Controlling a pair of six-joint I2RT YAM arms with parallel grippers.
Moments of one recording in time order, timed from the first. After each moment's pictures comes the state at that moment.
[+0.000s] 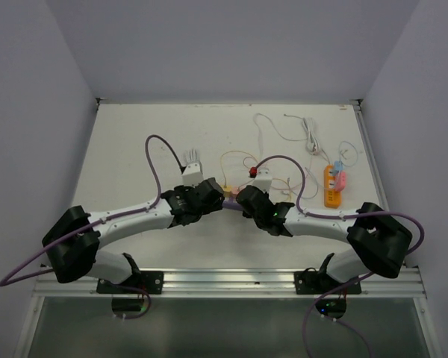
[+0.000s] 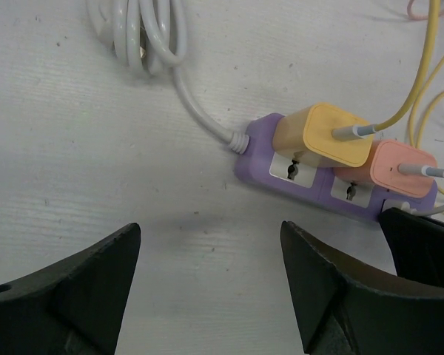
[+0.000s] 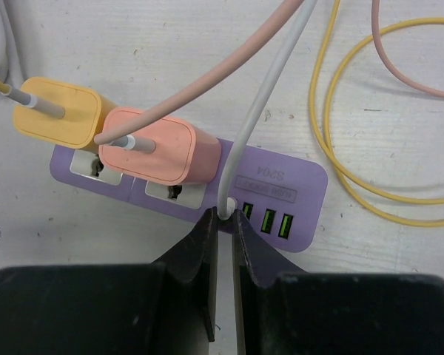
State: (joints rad) left arm -0.94 1.41 0.86 -0.46 -0.57 -1.04; right arm 0.97 1.45 0.68 -0.04 0.59 0.76
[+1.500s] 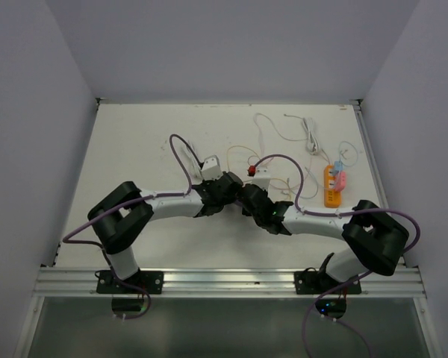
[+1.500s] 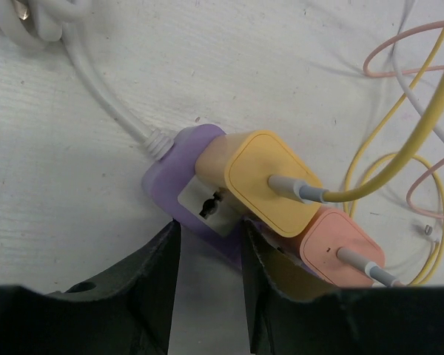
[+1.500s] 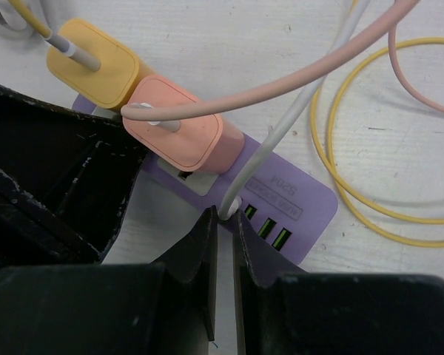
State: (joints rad) left arm -0.93 1.77 0.97 -0.13 -0.54 -1.12; right arm 0.95 1.48 0.68 0.02 0.56 0.71
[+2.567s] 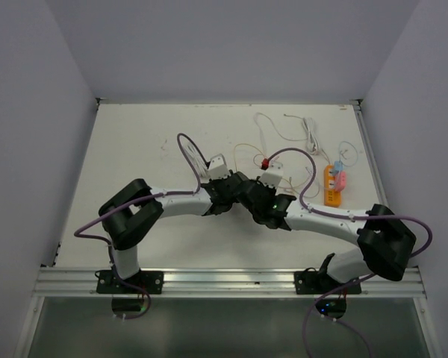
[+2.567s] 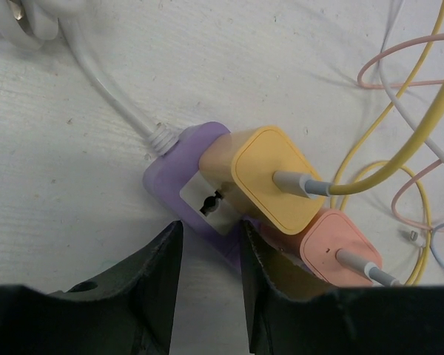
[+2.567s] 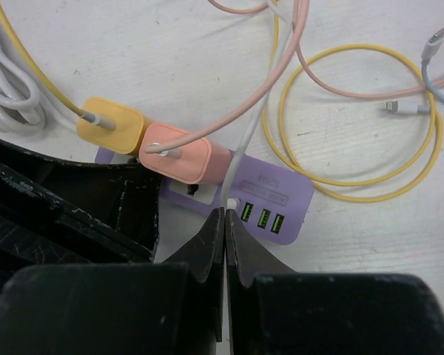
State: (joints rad) left arm -0.96 1.85 1.06 -0.15 -0.58 -1.18; right arm 0.97 1.43 0.81 -0.27 0.79 0.97
